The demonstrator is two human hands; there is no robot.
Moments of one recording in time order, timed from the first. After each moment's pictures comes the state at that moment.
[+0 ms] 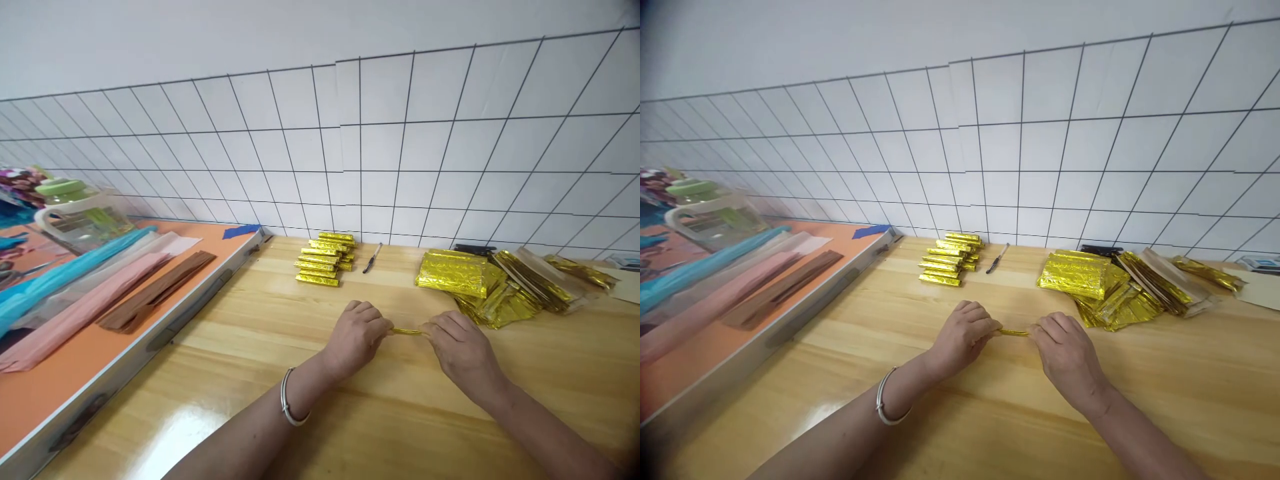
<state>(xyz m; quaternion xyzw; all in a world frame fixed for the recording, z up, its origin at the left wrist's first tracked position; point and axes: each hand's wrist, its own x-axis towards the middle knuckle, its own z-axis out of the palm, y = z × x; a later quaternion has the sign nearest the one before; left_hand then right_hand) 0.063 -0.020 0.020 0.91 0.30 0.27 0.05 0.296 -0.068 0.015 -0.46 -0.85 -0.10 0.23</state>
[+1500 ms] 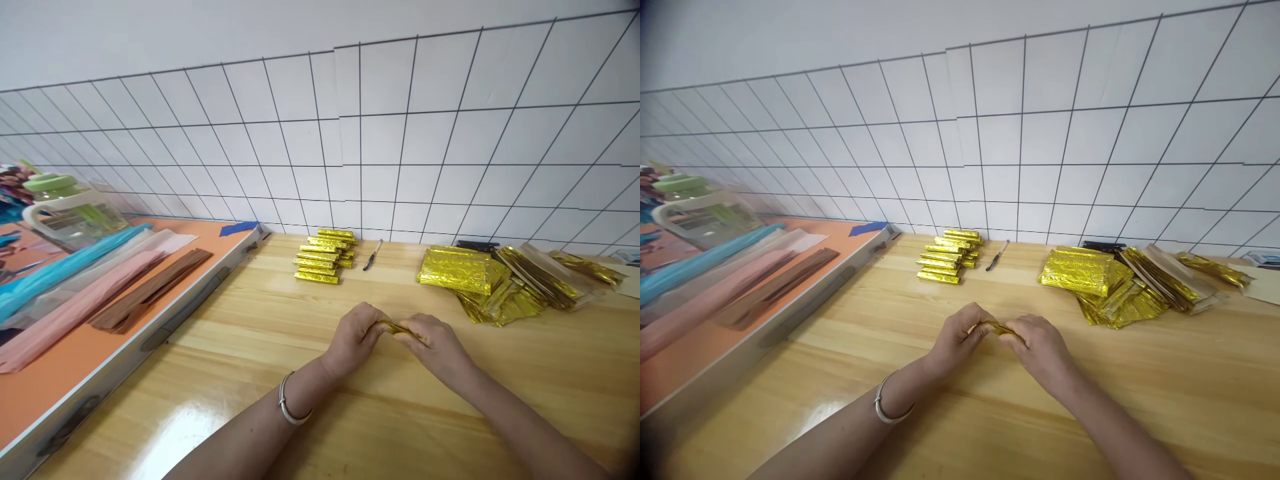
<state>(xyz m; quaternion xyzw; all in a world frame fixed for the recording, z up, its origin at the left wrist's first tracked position) 0.064 -0.022 0.009 0.82 0.33 0.40 0.26 0.253 -0.052 0.008 -0.51 -0.80 0.16 0.28</state>
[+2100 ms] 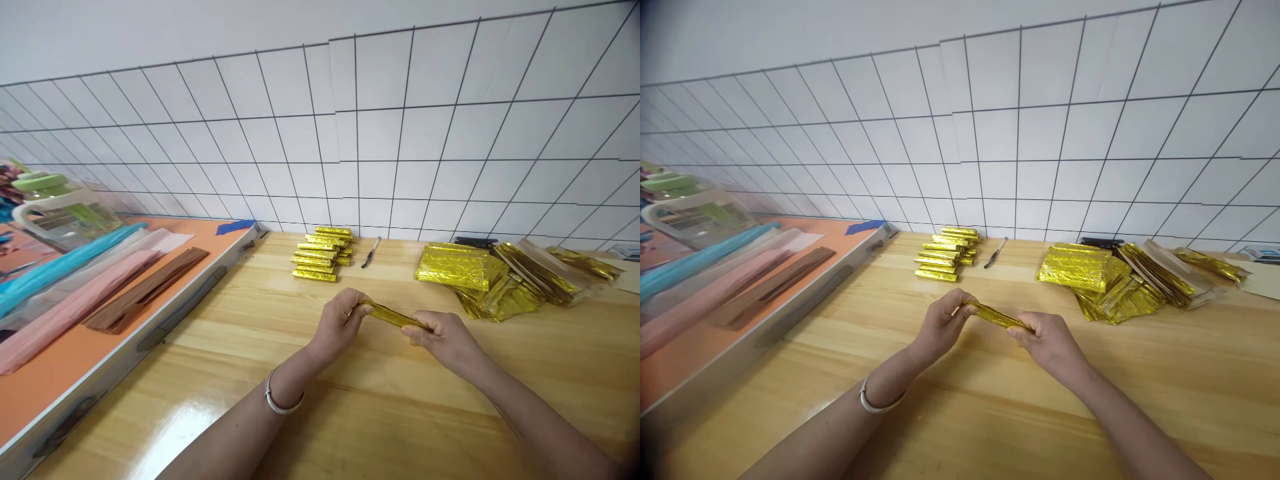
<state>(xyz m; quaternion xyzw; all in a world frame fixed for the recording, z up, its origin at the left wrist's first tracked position) 0.046 -0.007 0.018 0.79 0.37 0.42 0.25 0.266 -0.052 0.024 -0.56 -0.72 0.32 0.25</state>
